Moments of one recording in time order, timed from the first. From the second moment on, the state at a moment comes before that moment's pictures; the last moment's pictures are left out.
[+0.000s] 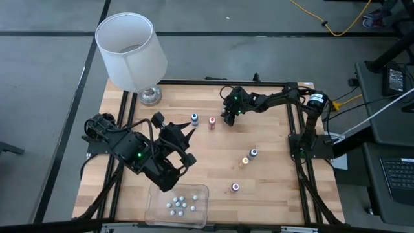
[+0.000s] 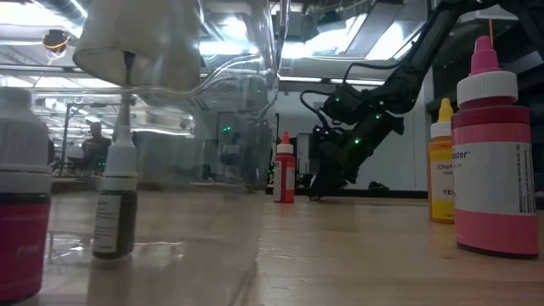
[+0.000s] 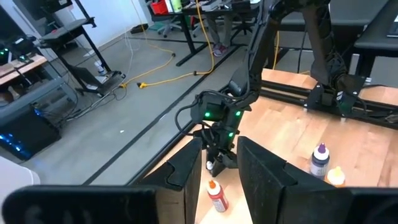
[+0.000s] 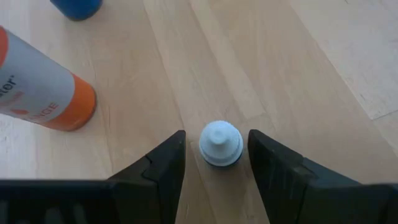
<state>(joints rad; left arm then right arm) -0.57 1.86 2.35 -1.57 -1.21 -0.83 -0.51 1.88 0.85 0.15 -0.23 -0.04</state>
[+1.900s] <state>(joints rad) -0.55 1.86 2.35 -1.57 -1.23 -0.83 -0.49 1.85 0.84 0.09 -0.13 -0.11</state>
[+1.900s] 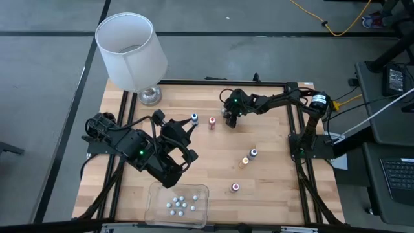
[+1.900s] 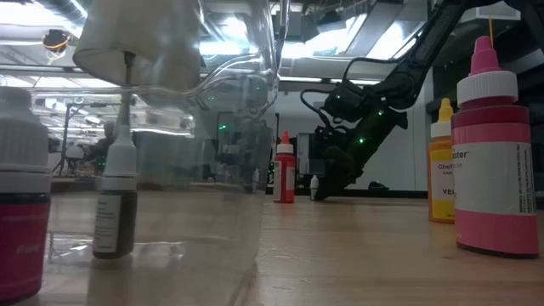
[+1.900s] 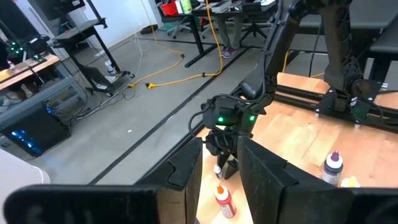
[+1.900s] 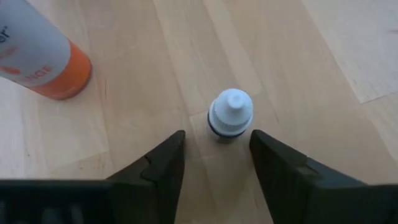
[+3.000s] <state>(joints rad) -0.55 1.86 2.35 -1.57 -1.23 -0.84 -0.49 1.85 0.84 0.15 -0.13 -0.11</state>
